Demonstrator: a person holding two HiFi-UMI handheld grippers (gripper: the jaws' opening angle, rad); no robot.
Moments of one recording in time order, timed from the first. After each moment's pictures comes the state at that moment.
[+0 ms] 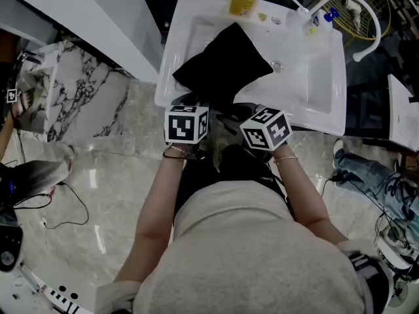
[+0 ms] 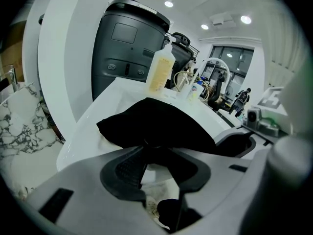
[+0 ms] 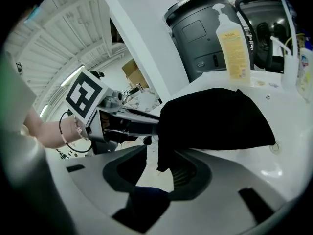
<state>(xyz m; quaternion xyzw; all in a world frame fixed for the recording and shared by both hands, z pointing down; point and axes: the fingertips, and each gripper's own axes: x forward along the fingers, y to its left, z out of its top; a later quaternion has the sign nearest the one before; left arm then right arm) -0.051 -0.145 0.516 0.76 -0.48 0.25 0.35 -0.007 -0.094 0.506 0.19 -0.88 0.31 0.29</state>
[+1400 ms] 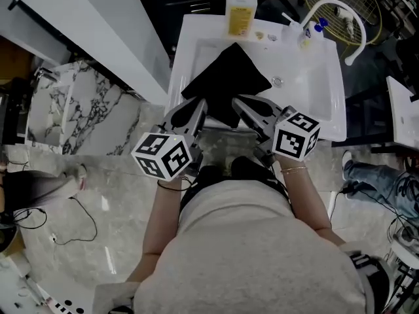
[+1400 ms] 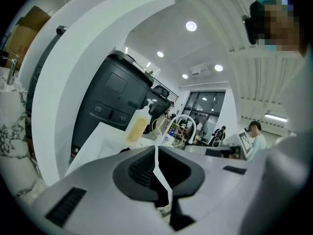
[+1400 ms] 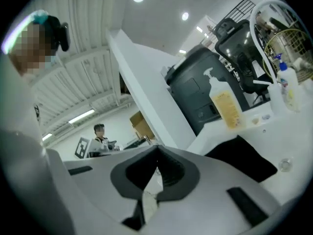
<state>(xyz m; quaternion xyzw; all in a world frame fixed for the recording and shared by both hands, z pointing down) -0.057 -0.129 0.353 0.85 -0.45 -0.01 0.27 0.013 -0.131 0.351 0.26 -0.92 0.29 0.01</state>
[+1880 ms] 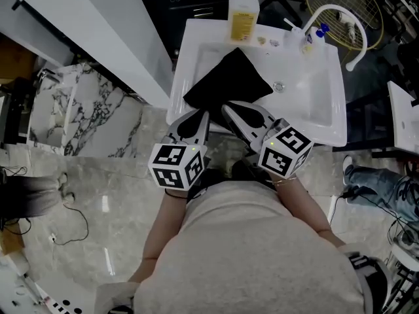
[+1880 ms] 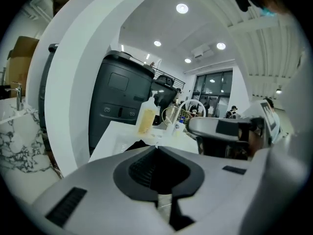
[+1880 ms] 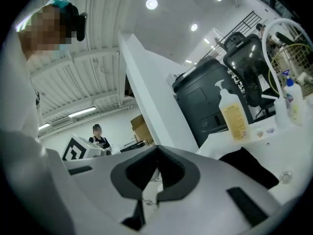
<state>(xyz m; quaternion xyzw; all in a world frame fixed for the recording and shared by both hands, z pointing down) -0.058 -0.120 0.371 0.83 -0.51 0.09 0.23 -0.014 -0.122 0.323 0.28 -0.93 0.22 -0.02</state>
